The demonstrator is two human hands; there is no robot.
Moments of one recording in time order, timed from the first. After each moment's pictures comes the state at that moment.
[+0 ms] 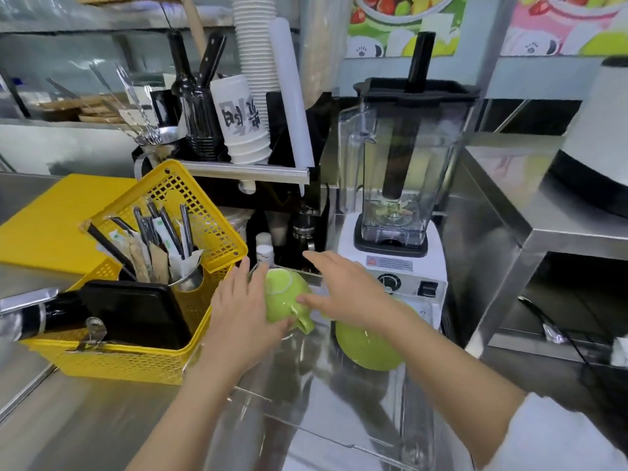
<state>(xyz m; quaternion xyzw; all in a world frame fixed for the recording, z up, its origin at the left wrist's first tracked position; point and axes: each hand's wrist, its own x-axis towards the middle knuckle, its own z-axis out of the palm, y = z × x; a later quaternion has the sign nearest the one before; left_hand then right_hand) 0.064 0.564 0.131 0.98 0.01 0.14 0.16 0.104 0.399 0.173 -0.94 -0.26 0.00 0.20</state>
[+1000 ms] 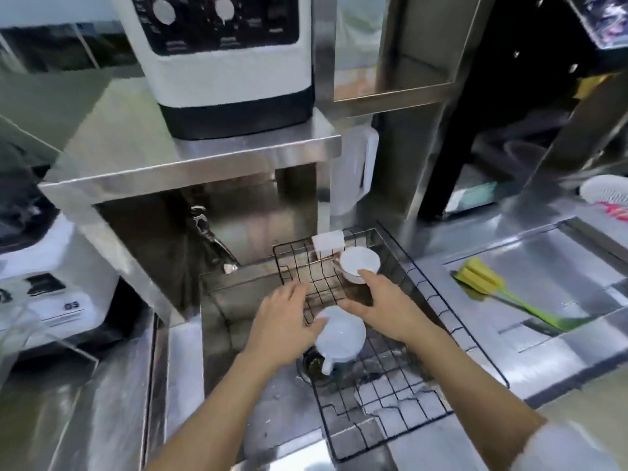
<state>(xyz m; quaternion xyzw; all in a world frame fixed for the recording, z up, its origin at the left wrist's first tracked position) 0.026 0.076 0.041 0.93 -0.30 -0.10 0.17 -0.039 -0.095 0.056 -0.92 0.17 0.07 0.33</state>
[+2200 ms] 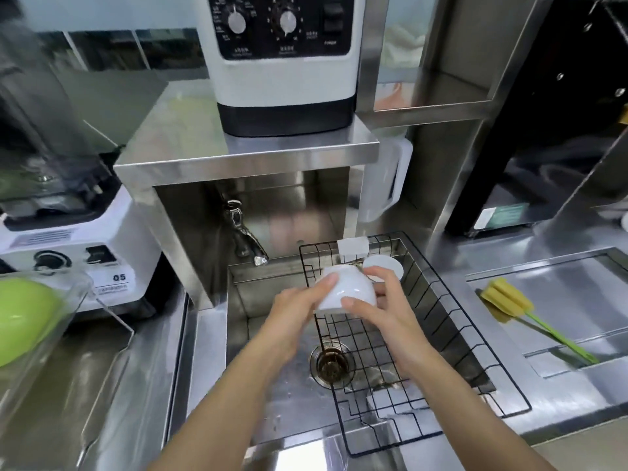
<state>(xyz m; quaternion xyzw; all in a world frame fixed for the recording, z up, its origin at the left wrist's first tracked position) 0.016 0.089 0.071 0.68 0.02 -0.29 0.67 -0.057 -0.043 0.074 -0.69 0.12 -0.07 0.71</state>
